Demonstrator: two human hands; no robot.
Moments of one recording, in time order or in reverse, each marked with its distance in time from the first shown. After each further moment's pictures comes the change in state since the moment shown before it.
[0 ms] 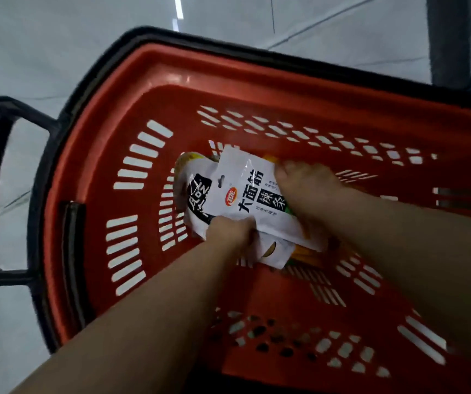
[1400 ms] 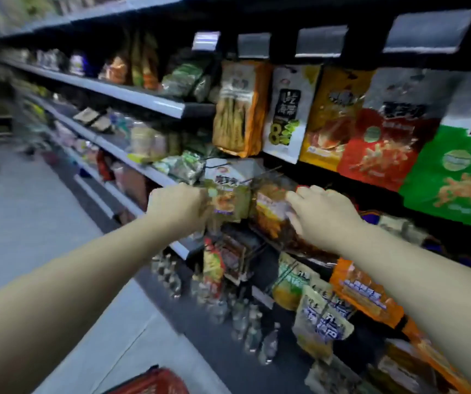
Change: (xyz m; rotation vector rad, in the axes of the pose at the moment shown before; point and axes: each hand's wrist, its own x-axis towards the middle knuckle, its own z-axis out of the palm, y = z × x) left_hand -1.010 0.171 -0.007 1.155 0.767 2.100; right_hand -0.993 0.116 -0.382 -0.163 0.823 1.046
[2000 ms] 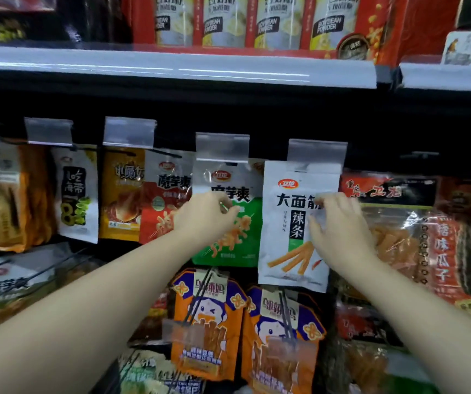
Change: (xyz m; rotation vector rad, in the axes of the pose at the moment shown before) left_hand 0.127 0.344 -0.117 -0.850 0.181 0.339; right_hand -0.198 0.258 -0.064 0.019 0.406 0.893
